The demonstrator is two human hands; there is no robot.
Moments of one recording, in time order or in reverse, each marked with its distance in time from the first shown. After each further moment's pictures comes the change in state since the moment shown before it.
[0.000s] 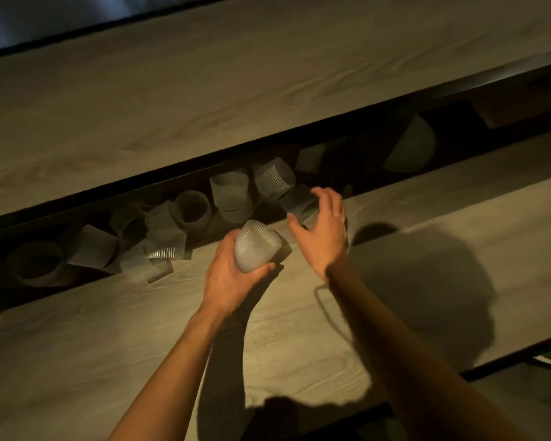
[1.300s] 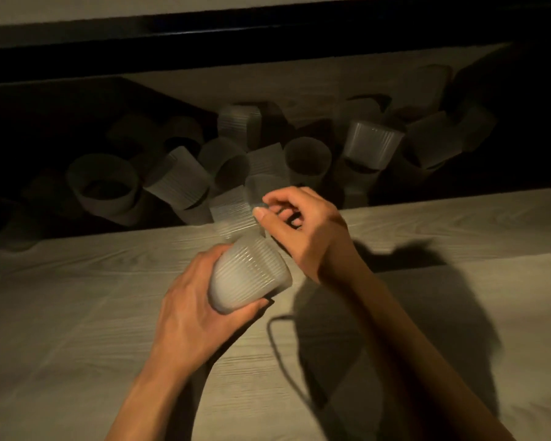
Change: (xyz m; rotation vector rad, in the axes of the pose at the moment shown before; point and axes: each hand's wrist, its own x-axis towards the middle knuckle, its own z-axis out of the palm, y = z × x) left_hand -0.060 -0.175 -0.112 0.104 0.196 0.132; right_hand -0.065 -0.082 0.191 0.155 -0.373 -0.337
